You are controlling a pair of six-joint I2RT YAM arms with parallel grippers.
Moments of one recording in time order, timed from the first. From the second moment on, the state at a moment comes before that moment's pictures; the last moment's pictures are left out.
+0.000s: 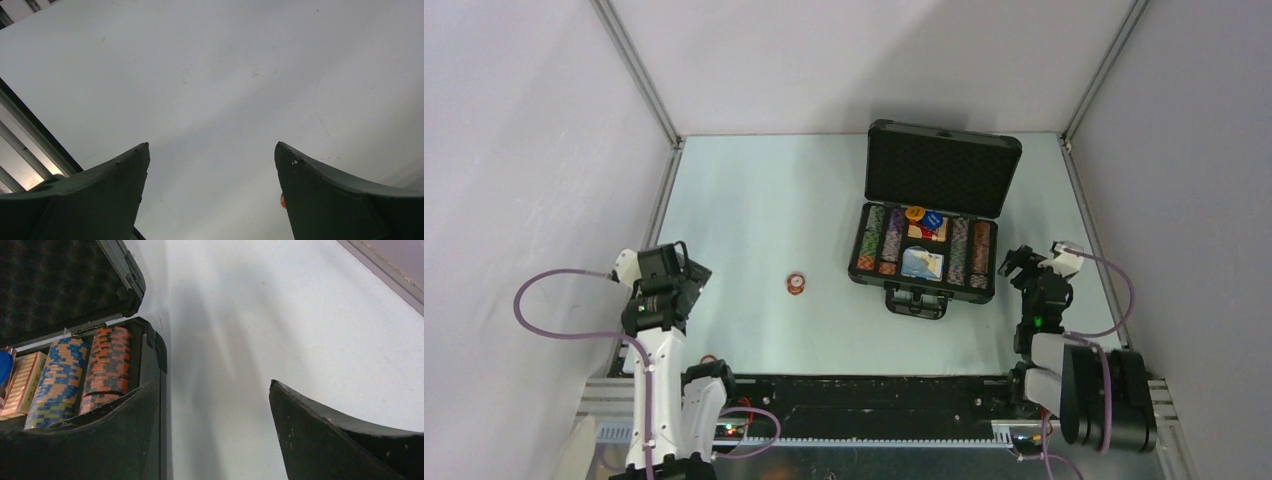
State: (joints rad) left arm 0.25 0.70 0.71 -0.88 -0.31 -0.79; right arm -0.12 1.08 0.04 0.86 0.14 0.29
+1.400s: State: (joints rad) left arm 0.09 0.66 0.74 -0.87 -0.54 -0.91; right arm 0.03 1.35 0.21 1.00 0.20 0.14
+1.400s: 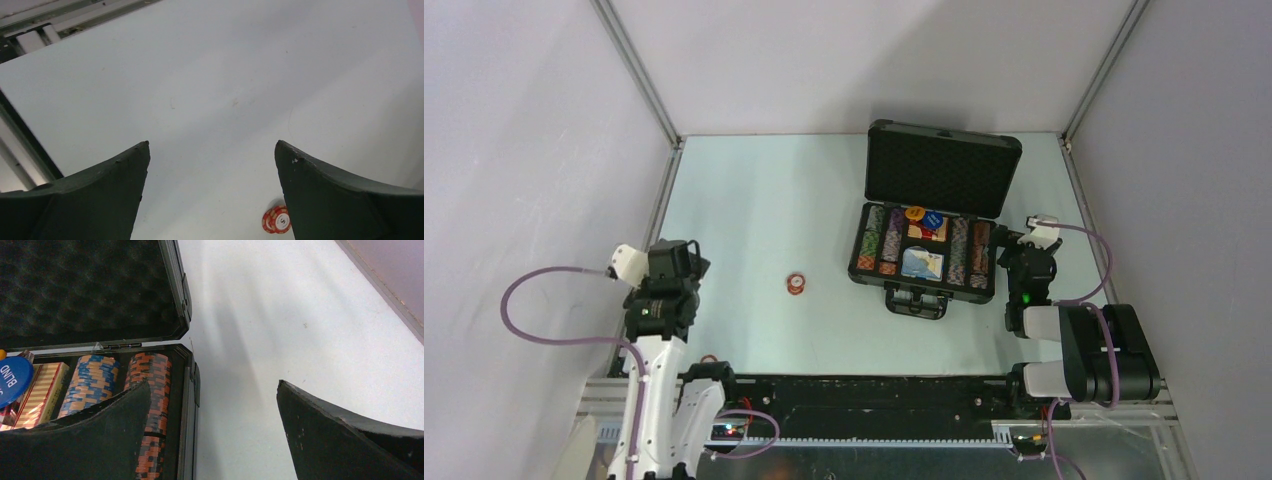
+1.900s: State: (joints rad) left arm -0.10 0.95 0.90 -0.81 -0.50 -0.90; right arm 0.03 1.35 0.21 1.00 0.20 0.14
